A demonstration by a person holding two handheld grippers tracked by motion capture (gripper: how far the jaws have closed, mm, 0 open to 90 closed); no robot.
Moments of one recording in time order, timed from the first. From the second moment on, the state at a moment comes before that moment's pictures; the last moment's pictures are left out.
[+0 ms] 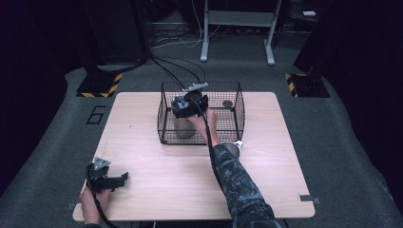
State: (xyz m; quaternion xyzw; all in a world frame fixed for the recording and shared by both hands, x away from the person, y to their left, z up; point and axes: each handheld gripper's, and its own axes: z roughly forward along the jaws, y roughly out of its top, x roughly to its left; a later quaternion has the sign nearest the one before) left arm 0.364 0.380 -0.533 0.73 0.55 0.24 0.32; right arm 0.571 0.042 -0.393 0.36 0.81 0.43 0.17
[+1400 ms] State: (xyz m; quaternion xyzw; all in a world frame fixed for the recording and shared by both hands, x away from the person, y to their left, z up) left arm 0.364 0.380 -0.532 0.74 0.55 0.24 0.31; right arm 0.499 -0.029 -0.372 0.31 0.82 0.46 0.15
